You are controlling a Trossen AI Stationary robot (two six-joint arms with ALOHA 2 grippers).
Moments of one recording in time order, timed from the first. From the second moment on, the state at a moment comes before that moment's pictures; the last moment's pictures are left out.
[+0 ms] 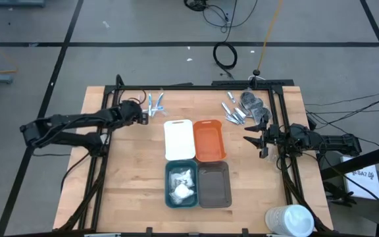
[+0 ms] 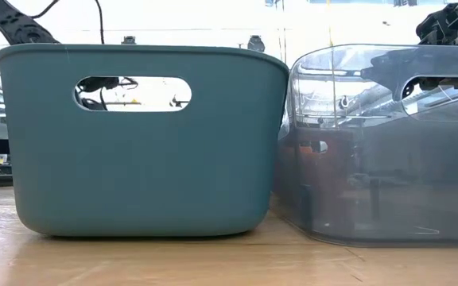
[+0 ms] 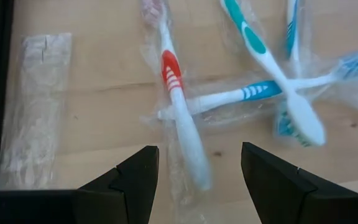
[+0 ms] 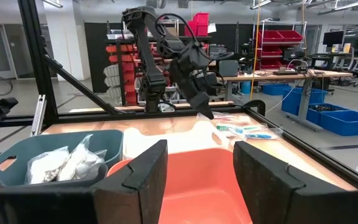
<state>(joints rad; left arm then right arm) 0.56 1.13 0.42 -0.33 -0.39 -0.78 -0.02 0.01 0.02 0.07 0.10 0.01</state>
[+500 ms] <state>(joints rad) 0.56 1.19 0.42 -0.31 -0.42 -0.77 -0.02 0.01 0.02 0.07 0.10 0.01</state>
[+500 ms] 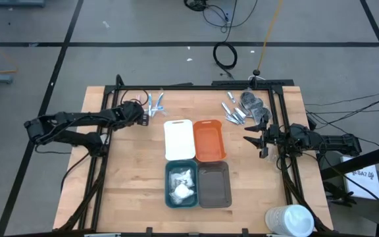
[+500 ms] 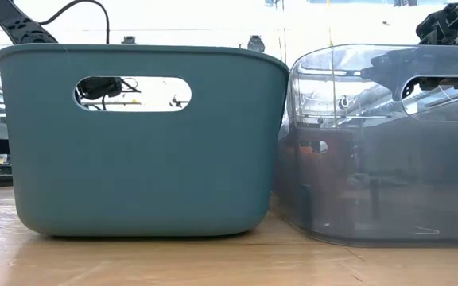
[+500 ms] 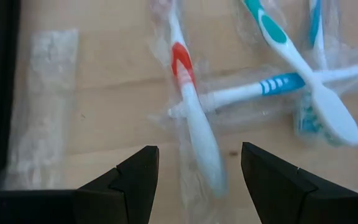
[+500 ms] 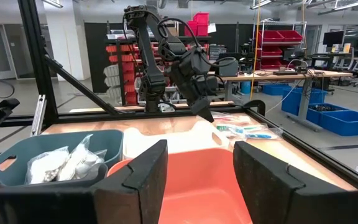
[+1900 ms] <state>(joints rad) 0.56 1.18 0.42 -0.29 -0.47 -0.70 -0.02 0.01 0.02 0.07 0.10 0.01</state>
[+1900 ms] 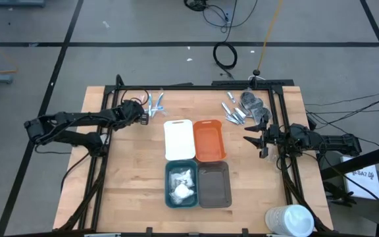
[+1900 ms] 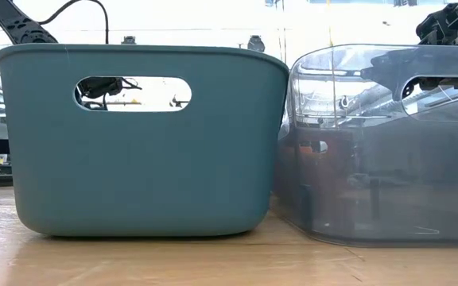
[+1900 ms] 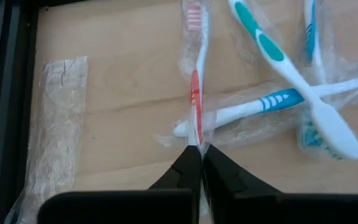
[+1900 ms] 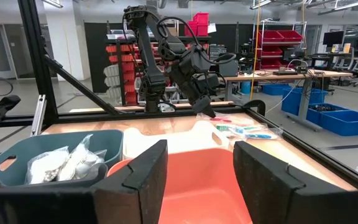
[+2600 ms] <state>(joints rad) 0.35 0.85 0.42 -0.22 -0.52 -0.67 -0.02 0.01 0.02 0.07 0.10 0.01</state>
